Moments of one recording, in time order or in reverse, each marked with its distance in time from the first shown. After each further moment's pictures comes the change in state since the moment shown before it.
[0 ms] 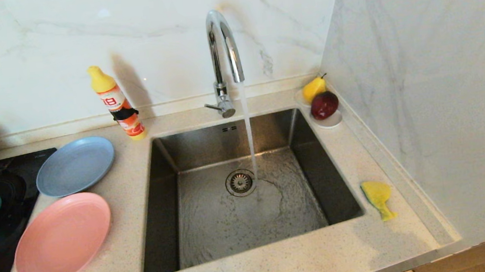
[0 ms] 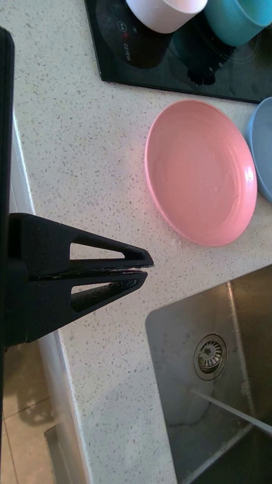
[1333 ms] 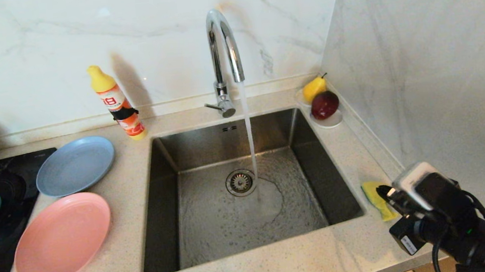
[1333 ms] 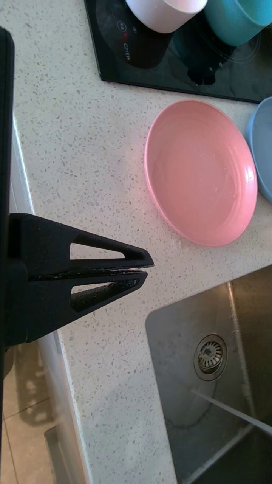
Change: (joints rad) left arm 0.000 0.000 0.000 0.000 0.000 0.001; right arm 0.686 1.082 -0.192 -0.721 -0.781 -0.296
